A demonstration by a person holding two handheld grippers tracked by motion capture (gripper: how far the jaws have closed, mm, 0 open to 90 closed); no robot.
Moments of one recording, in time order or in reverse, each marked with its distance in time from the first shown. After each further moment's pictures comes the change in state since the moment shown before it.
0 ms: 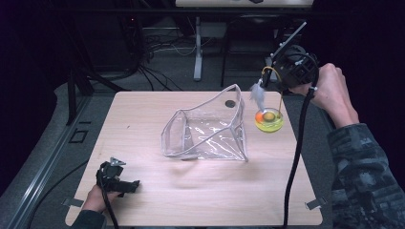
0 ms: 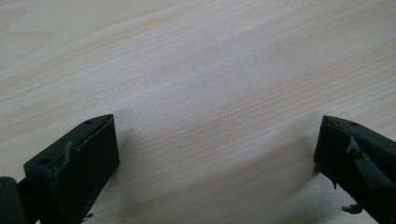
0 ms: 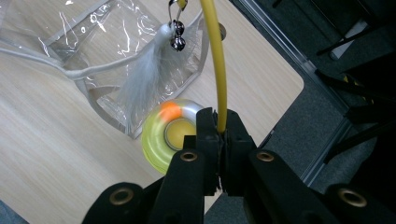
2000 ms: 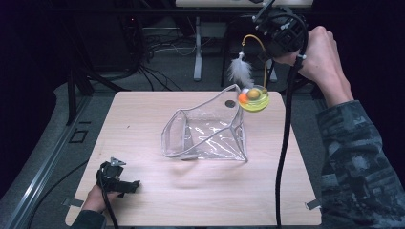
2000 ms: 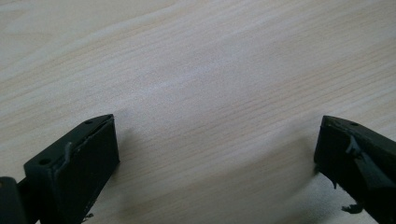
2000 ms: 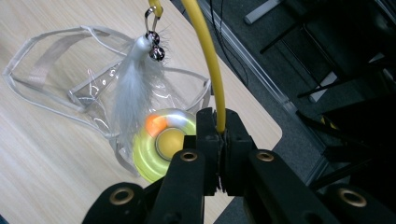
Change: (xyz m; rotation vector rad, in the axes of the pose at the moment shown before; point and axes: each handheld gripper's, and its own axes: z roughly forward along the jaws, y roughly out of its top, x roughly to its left) left arm 0.000 0.000 0.000 0.000 -0.001 0.006; right arm 0.023 0.066 -0.062 -0.120 -0.035 -0.079
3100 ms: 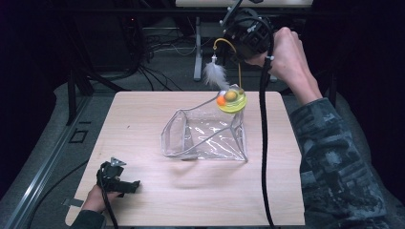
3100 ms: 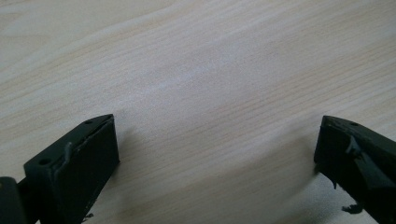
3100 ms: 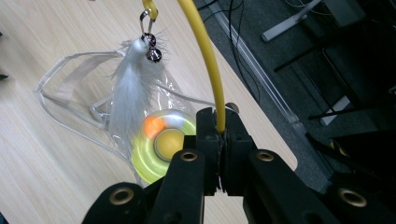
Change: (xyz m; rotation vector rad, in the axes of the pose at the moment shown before) left arm 0.000 0.000 0.000 -0.003 -0.005 0.008; right arm 0.037 0.040 0.020 -0.031 0.046 -0.083
